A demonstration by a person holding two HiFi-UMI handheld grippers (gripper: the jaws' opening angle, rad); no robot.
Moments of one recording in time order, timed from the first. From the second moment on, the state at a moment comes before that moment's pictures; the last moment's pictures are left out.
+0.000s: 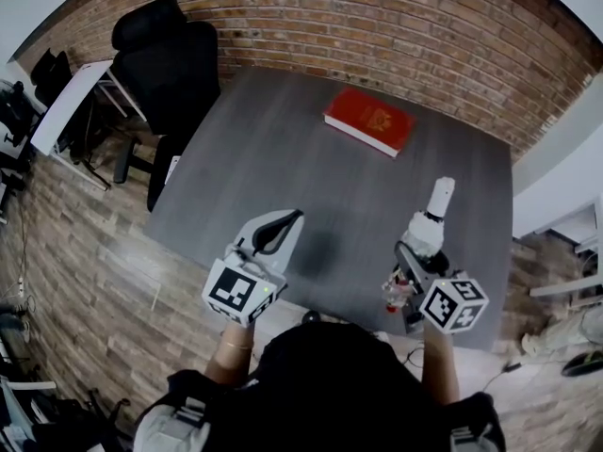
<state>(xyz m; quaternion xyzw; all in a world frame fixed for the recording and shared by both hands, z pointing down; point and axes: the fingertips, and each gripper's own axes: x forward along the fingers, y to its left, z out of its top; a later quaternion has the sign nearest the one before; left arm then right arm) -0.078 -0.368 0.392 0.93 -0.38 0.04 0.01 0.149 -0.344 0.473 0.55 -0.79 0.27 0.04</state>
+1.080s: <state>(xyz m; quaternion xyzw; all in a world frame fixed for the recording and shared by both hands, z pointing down) -0.093 -0.392 0.414 0.91 -0.41 0.04 0.04 0.156 -0.379 0.573 0.54 -0.76 0.34 0.14</state>
